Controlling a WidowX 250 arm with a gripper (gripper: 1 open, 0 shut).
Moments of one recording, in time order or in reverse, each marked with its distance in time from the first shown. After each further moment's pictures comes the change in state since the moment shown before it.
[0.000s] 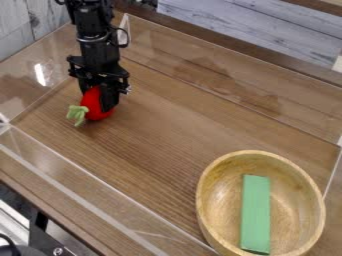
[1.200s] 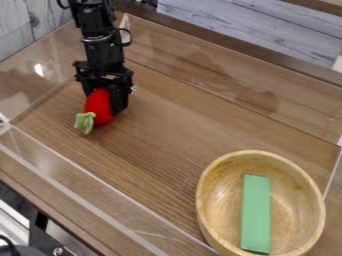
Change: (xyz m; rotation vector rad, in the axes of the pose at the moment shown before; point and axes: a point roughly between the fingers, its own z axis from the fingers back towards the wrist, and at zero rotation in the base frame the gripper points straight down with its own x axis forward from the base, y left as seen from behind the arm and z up) arm 0.005 -0.015 -0.006 -0.108 0.069 -0.038
